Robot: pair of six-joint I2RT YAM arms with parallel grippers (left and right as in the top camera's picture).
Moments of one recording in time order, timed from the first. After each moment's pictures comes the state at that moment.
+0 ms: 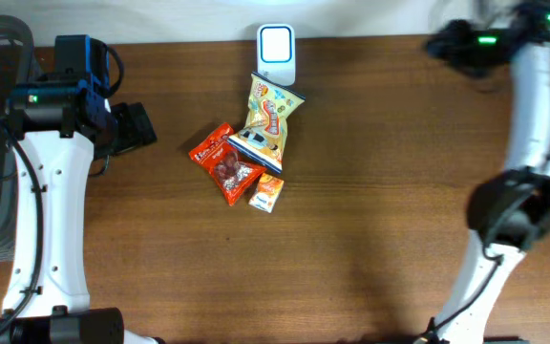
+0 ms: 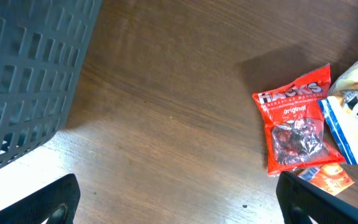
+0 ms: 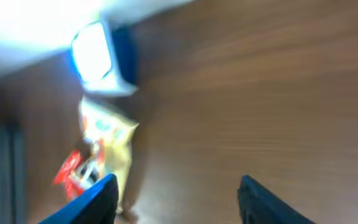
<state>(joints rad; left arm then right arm) 0.02 1.66 1.84 -1.42 -0.17 -0.36 -0.17 2.30 2.45 -1.25 -0.57 0.12</state>
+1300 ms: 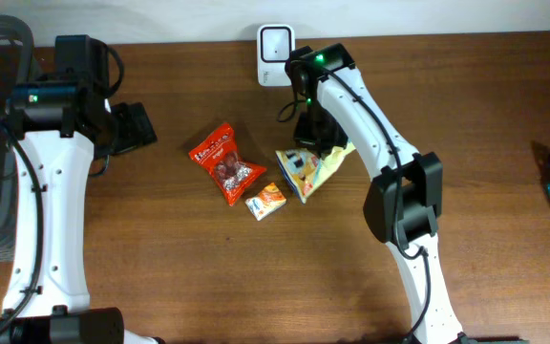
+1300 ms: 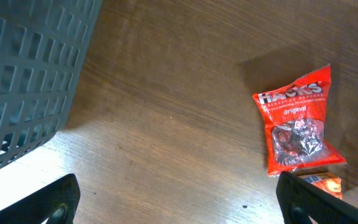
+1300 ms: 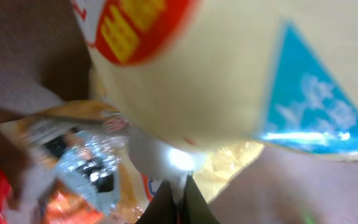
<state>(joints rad) 0.02 1.66 1.84 -1.42 -0.17 -0.36 0.41 2.46 2.39 -1.66 0.00 0.71</state>
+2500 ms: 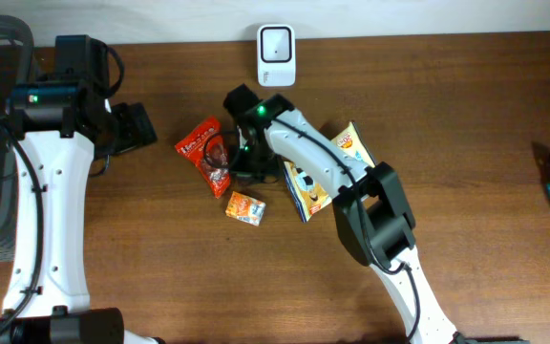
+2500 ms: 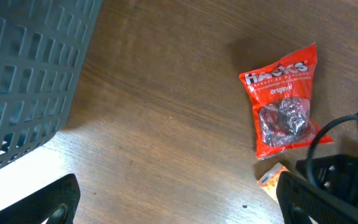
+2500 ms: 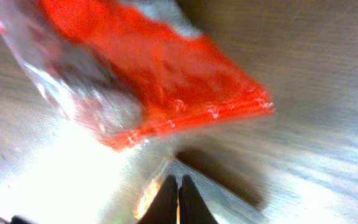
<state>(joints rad) 0.02 1.66 1.84 -1.42 -0.17 -0.36 0.62 2.44 2.13 -1.16 -0.38 0.57</state>
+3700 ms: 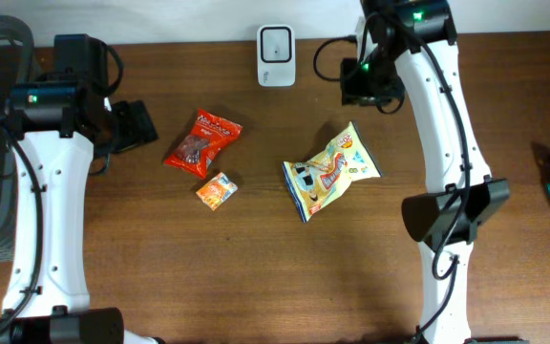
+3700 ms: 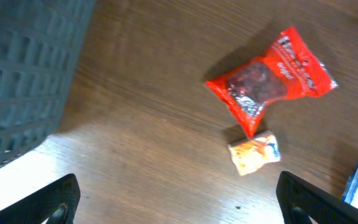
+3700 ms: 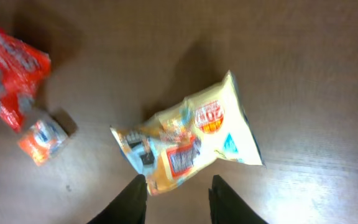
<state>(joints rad) 0.02 1.66 1.84 -1.40 -0.15 -0.36 0.22 2.31 2.64 -1.69 -0.16 0.21</state>
